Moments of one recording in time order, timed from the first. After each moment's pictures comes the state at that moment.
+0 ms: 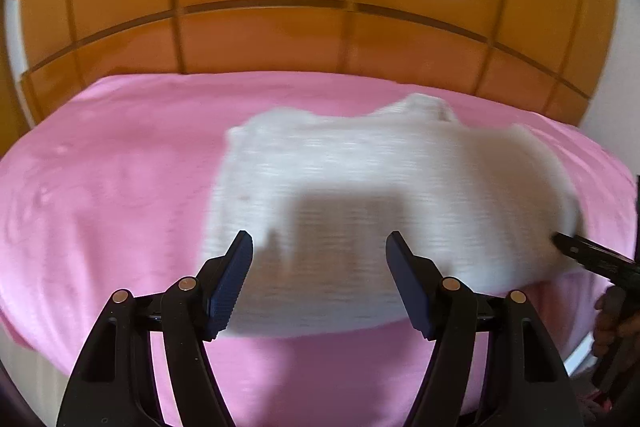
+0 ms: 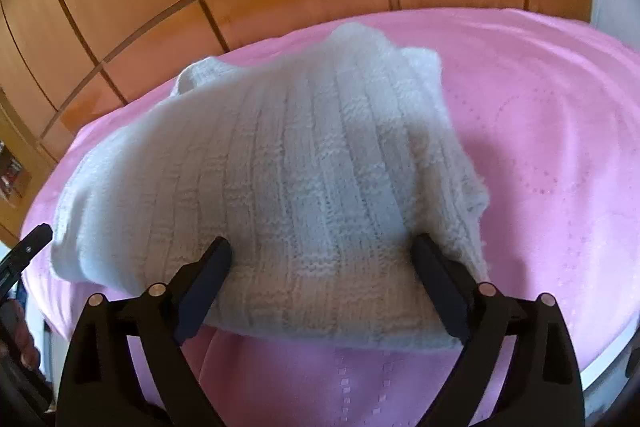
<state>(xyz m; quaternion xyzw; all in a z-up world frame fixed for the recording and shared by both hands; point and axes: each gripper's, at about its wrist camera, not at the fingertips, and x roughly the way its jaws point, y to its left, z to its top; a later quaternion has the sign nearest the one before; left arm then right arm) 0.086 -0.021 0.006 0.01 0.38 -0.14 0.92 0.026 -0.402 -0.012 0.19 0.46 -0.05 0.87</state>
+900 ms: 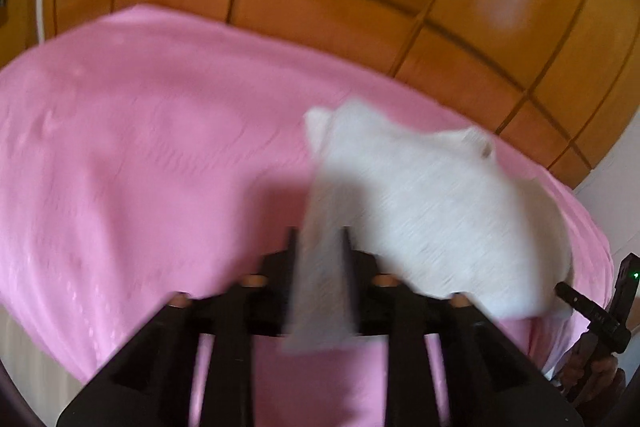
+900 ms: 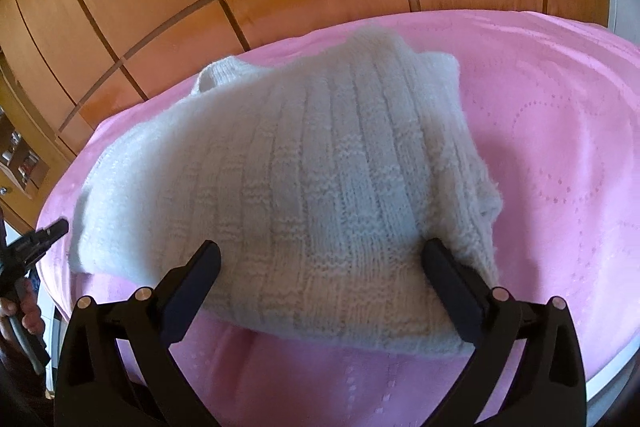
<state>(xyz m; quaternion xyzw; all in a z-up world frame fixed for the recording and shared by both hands) 0.122 0.049 -0.004 -0.11 0.41 -0.14 0.89 0.028 -0.397 0.004 0.21 0.44 -0.01 0.88</state>
